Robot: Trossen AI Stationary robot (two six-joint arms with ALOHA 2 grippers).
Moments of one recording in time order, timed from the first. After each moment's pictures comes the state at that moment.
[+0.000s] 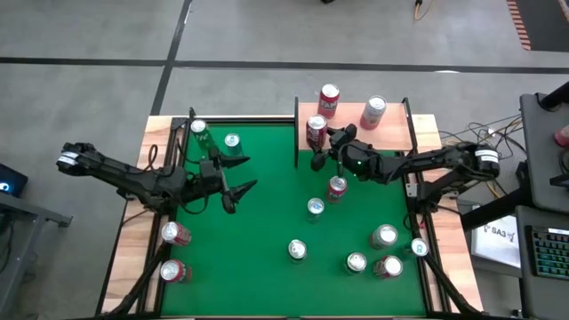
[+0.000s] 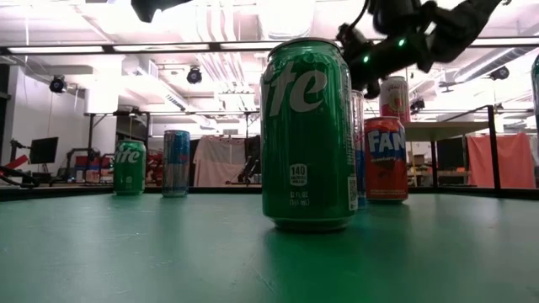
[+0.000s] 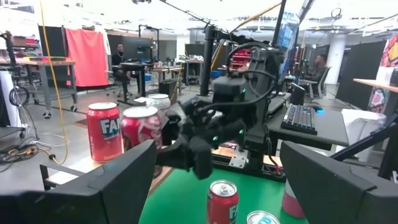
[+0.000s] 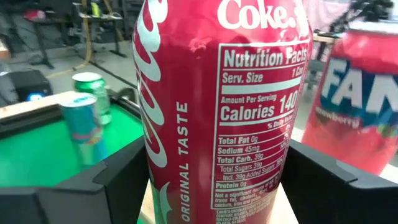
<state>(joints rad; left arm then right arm) -0.27 0.95 0.64 0.45 -0.60 0.00 -0.21 1.44 0.66 0.68 0.60 0.04</state>
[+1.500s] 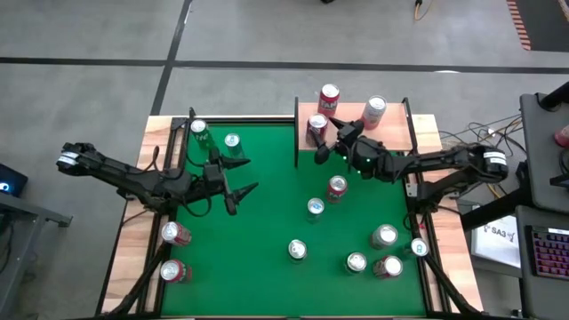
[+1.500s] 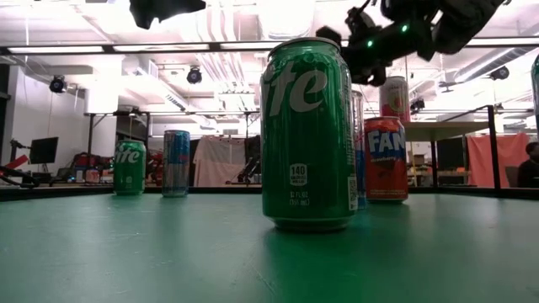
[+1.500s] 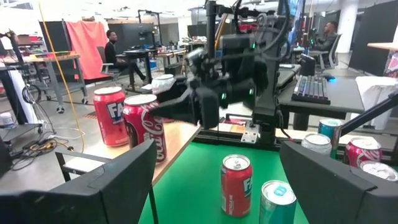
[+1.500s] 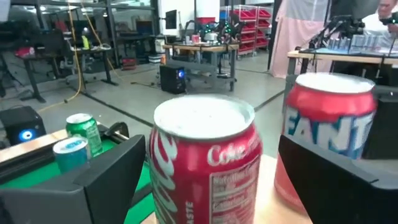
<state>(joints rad) -0.27 0.96 0.63 0.35 -0.62 0.04 -0.20 1.34 0.67 0.69 0.65 0.03</state>
